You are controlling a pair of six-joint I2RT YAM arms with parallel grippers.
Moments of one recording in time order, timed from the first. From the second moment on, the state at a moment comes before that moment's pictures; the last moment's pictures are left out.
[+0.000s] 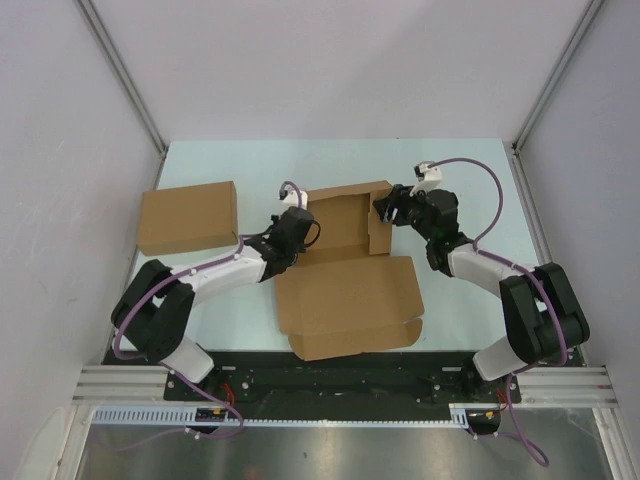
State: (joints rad) left arm -0.69 1.55 0.90 -0.06 -0.56 -0.32; right arm 0.36 1.51 0.77 0.56 -0.14 0.37
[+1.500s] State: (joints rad) left arm -0.60 1.55 0.96 -0.14 -0.28 -0.25; right arm 0.37 1.52 0.78 0.45 -0.08 0.27
